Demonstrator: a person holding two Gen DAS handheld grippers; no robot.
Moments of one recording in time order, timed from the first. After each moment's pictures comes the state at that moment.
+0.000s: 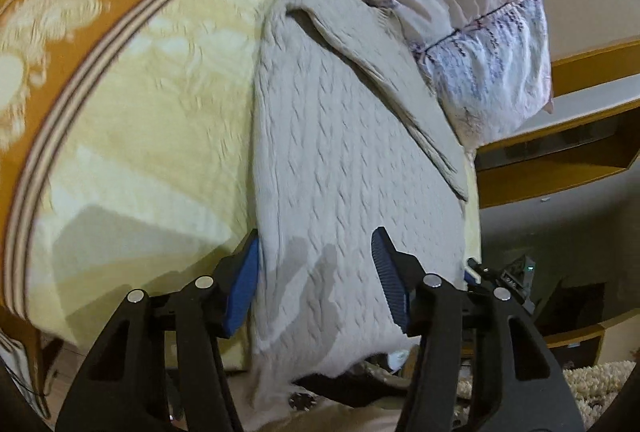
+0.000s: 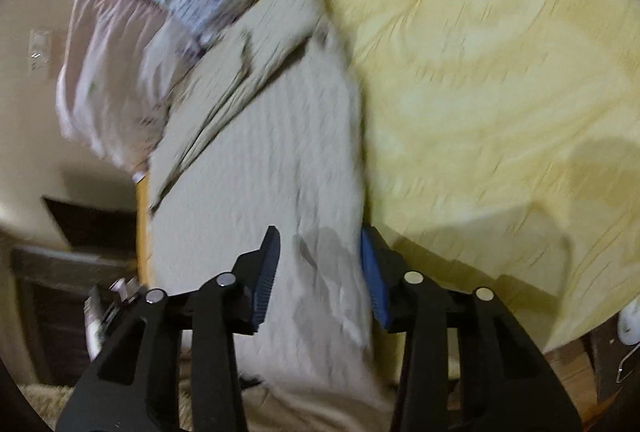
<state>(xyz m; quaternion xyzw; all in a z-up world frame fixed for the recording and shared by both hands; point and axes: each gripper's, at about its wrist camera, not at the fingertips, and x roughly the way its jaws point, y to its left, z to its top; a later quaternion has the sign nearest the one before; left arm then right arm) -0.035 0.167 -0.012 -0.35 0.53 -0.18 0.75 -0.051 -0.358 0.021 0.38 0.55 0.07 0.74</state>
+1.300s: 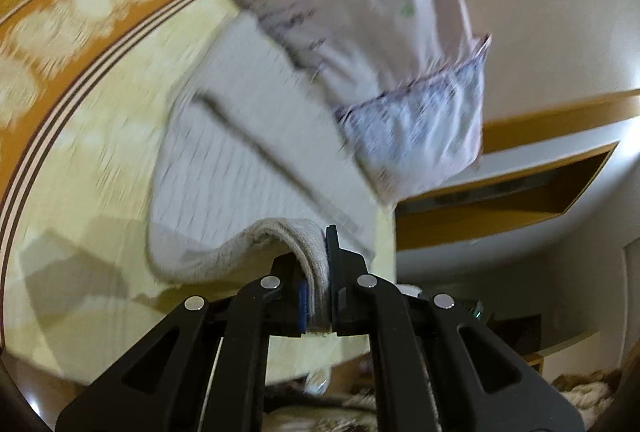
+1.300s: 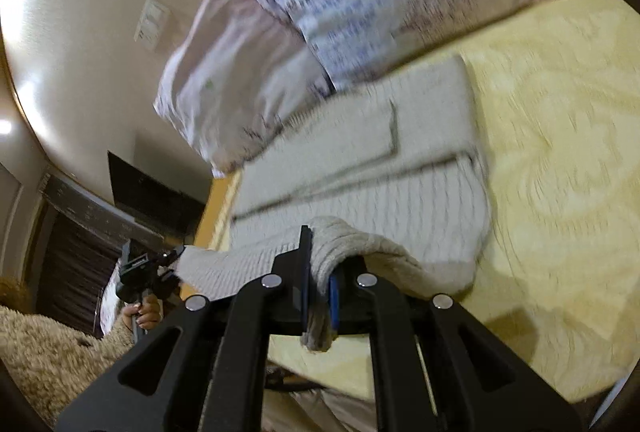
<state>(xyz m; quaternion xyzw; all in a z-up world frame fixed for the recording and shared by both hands) 0.008 0.179 0.045 -0.47 0.43 -0.23 0.74 -0.025 -0.340 0.116 0.33 0.42 0.20 0.82</state>
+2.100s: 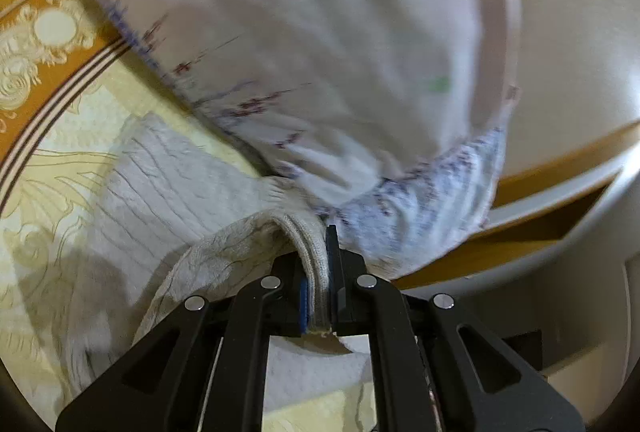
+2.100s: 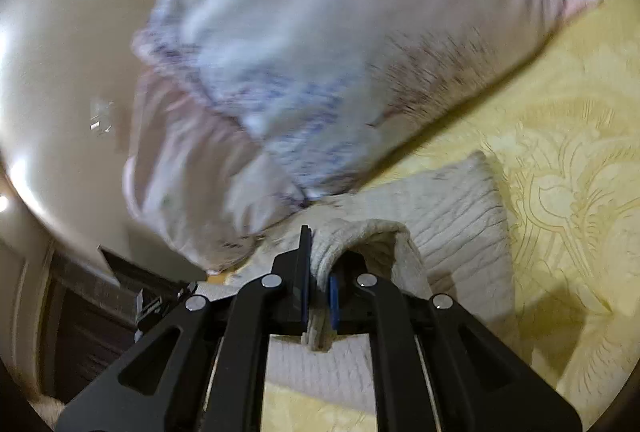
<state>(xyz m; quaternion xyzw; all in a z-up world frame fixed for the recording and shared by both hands) 0.192 0.165 0.022 -0.47 0.39 -0.22 0.76 0.134 -0.363 0.068 0.42 0.38 0.13 0.82</state>
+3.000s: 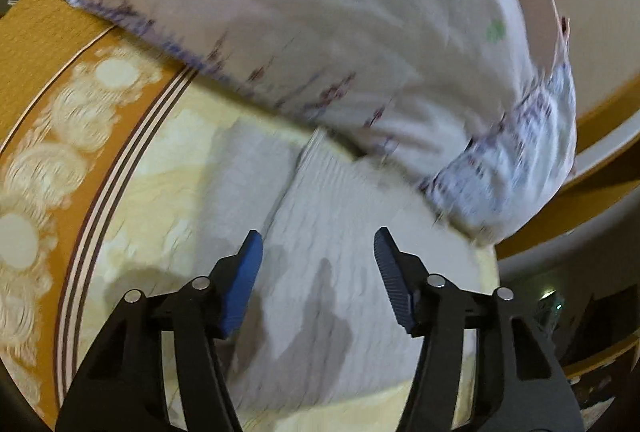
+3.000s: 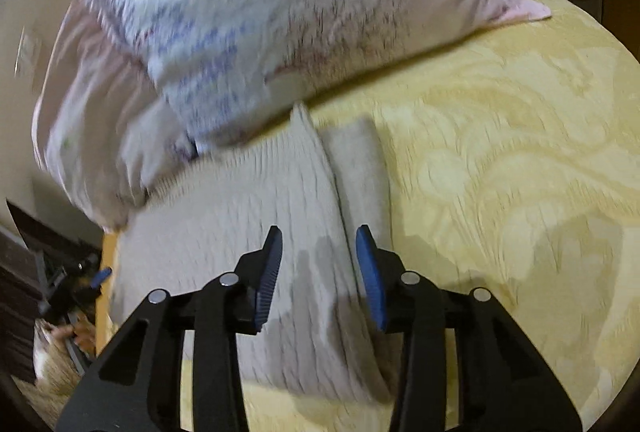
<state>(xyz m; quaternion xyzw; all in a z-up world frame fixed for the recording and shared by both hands) 0.167 0.165 0.023 -0.30 0.45 -0.14 0.83 0.115 -0.364 0.046 0.26 0.48 0.03 0.84</state>
